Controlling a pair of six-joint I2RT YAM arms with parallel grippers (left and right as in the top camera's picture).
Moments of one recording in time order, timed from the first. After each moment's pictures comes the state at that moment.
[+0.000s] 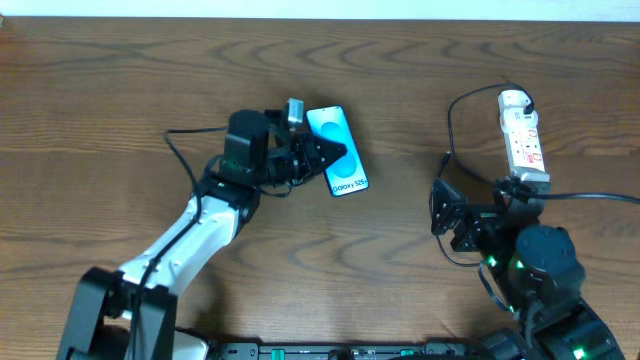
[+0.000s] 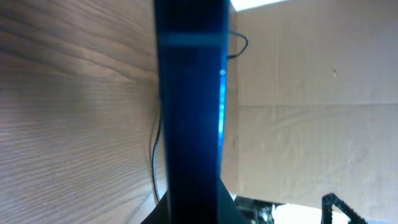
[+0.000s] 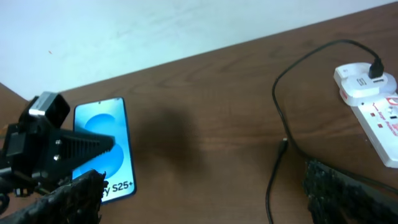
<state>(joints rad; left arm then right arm) -0.35 1.53 0.80 0.26 0.78 -1.03 0.43 0.58 0.73 -0.54 0.19 0.45</state>
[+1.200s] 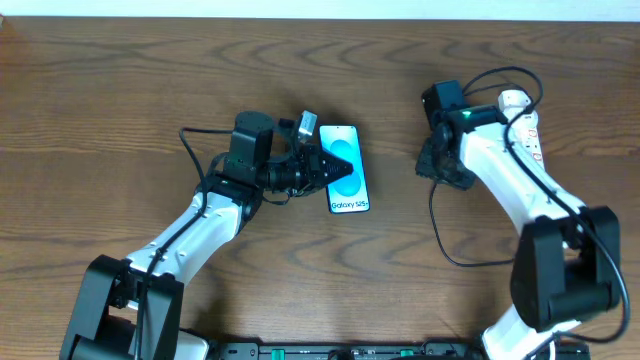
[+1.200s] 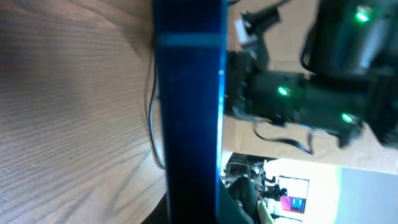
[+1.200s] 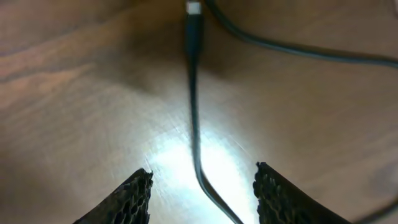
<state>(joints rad) -0.35 1.57 0.80 0.19 0.96 -0.95 0.24 1.83 1.30 -0.93 0.16 0.65</state>
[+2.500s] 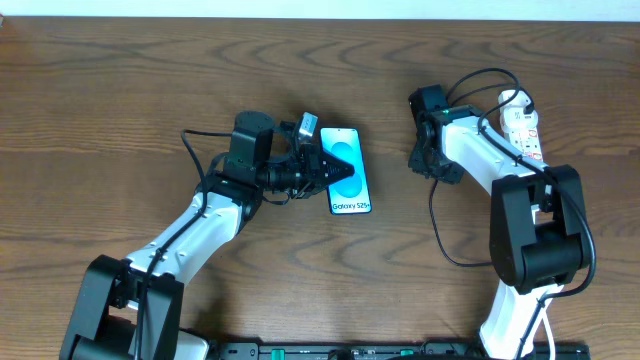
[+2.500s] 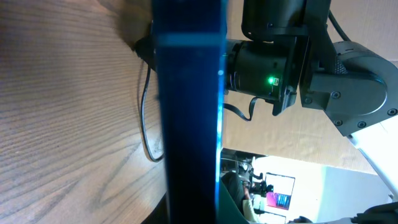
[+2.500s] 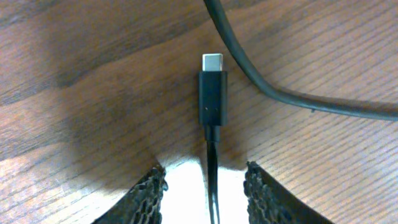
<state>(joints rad) -0.35 1.57 0.80 0.19 0.98 -1.01 0.24 2.02 1.33 -0.81 0.25 0.66</state>
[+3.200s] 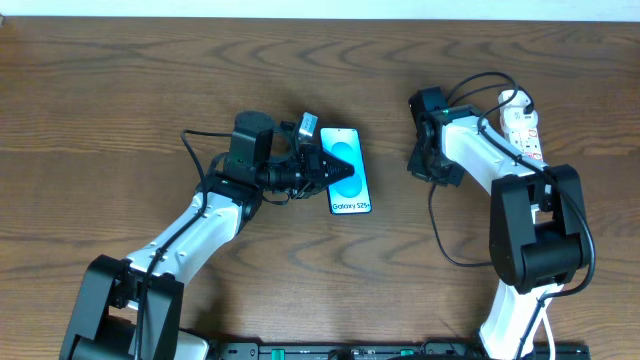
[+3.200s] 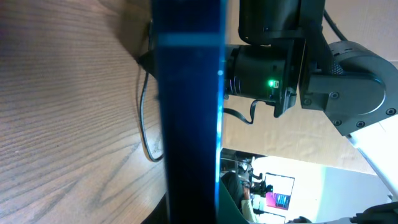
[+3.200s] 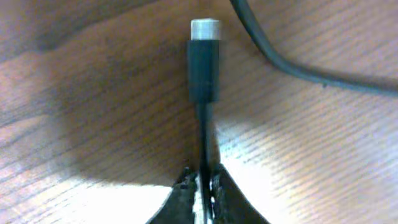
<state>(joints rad) -0.35 1.57 0.80 0.19 0.98 -1.01 0.24 2.02 1.33 -0.86 0.20 0.67</state>
